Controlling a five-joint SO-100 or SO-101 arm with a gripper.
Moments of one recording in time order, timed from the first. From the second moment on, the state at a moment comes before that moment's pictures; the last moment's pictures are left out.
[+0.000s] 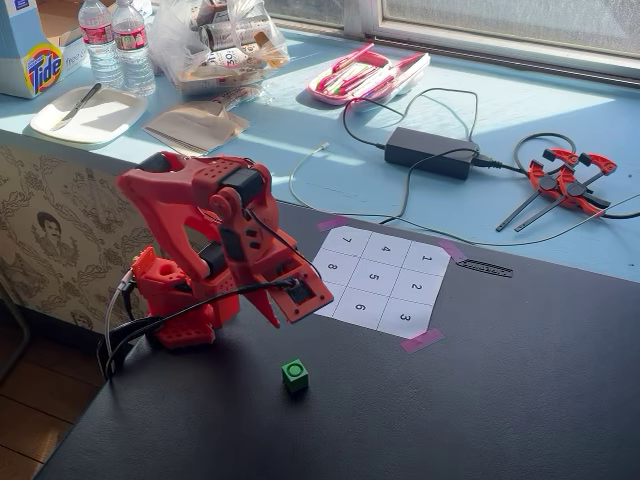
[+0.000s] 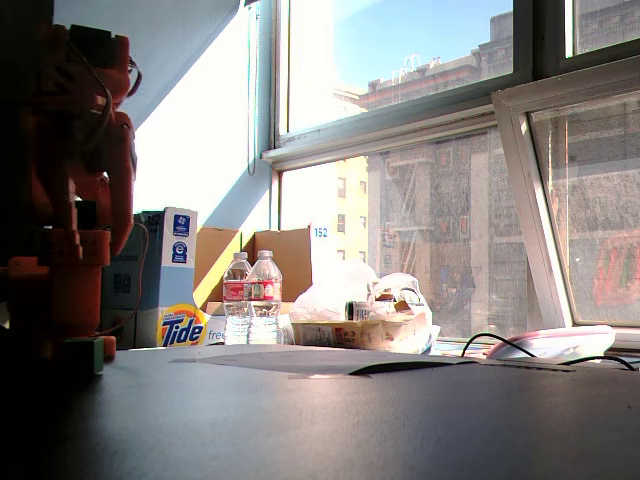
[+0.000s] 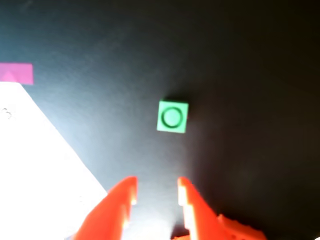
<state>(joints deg) 18.1 144.0 124.2 80.2 -66.8</state>
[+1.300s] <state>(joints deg) 23.8 142.7 155.0 39.3 -73.0</state>
